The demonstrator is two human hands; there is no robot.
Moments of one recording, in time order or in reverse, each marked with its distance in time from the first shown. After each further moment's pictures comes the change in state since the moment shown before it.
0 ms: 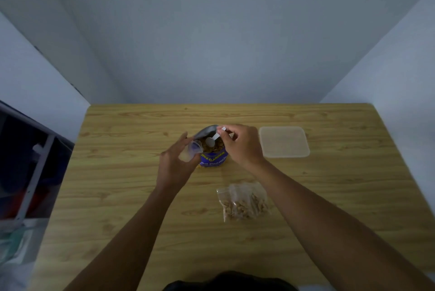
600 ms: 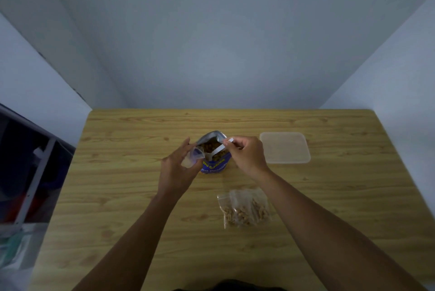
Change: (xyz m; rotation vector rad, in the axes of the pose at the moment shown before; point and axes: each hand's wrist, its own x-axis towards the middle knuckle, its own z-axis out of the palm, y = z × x) left_hand -0.003 0.014 0.001 -0.030 -0.019 0.018; right_hand -0.010 0.016 0.000 0.124 -0.075 0.287
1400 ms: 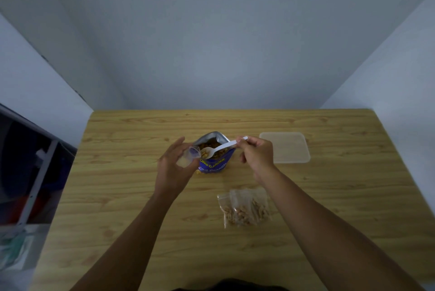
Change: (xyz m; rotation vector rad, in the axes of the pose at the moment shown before) left_hand 0.002 -0.007 -0.006 0.040 0.043 -0.022; right_hand 0.002 0.003 -0.012 0.395 0.144 0.383
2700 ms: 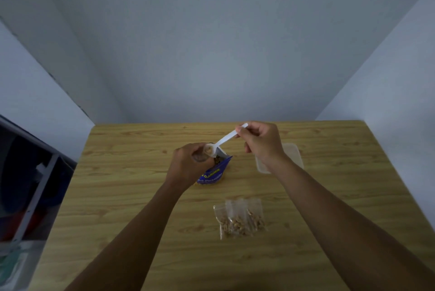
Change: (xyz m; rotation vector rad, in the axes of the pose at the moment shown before) left_hand 0.024 0.068 0.013 -0.043 -0.167 -0.039; right_hand -0.009 -0.077 -0.034 -0.108 -0.168 -0.344
